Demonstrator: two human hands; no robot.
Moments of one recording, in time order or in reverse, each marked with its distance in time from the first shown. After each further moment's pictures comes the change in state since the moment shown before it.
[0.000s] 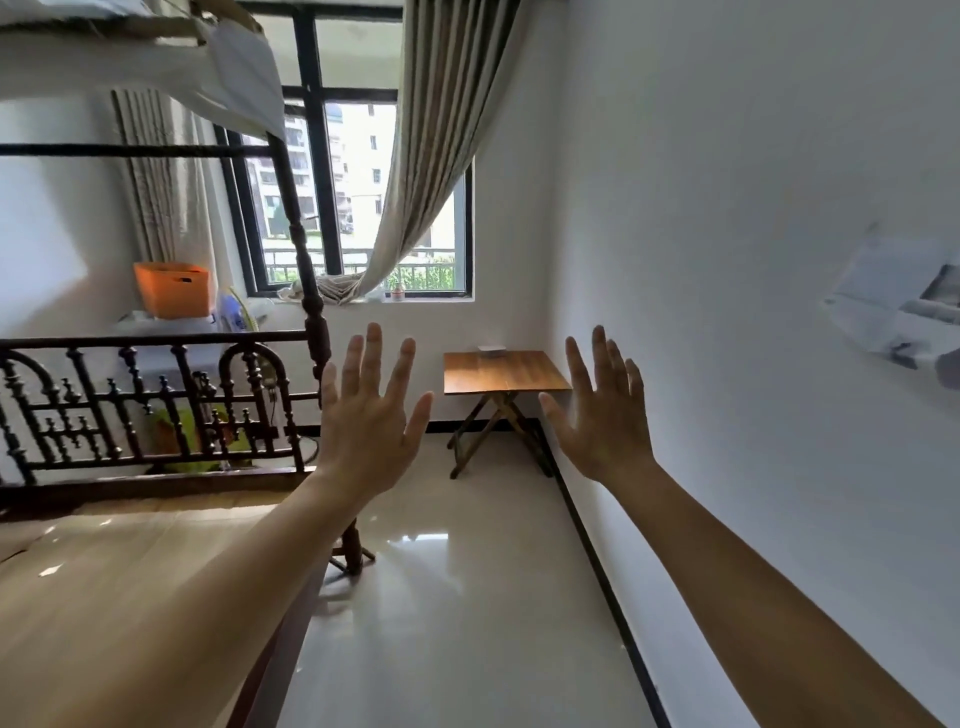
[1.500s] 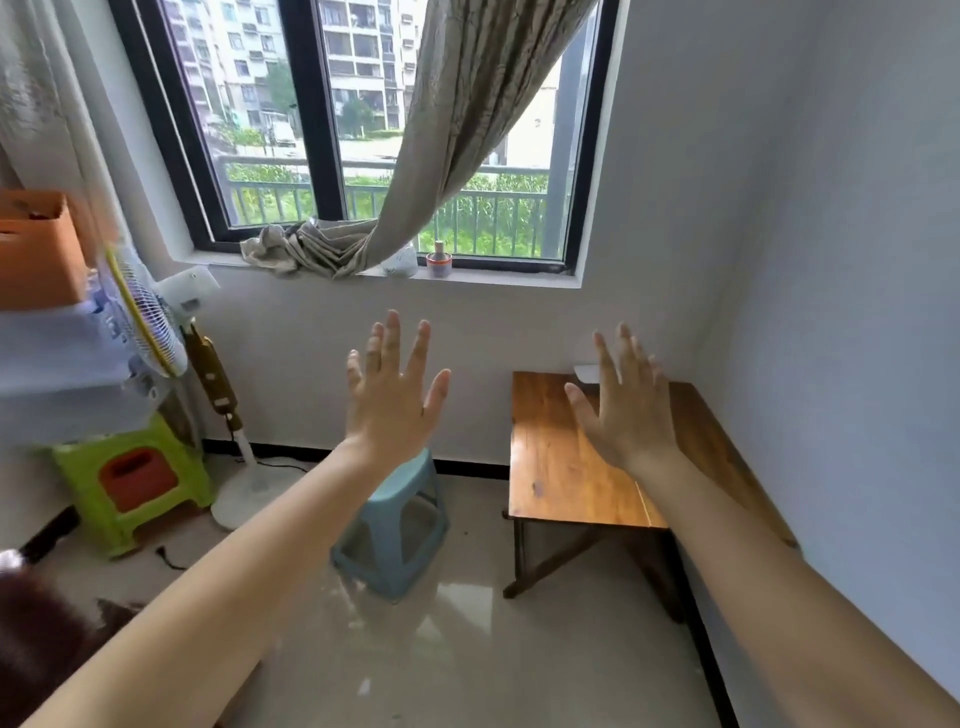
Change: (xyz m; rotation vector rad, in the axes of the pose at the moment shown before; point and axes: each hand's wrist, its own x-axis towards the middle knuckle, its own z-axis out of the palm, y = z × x) left_hand 0.700 -0.413 0.878 0.094 -0.295 -0.262; right_hand 0.838 0.115 0.893 0.056 -0.247 -0.035
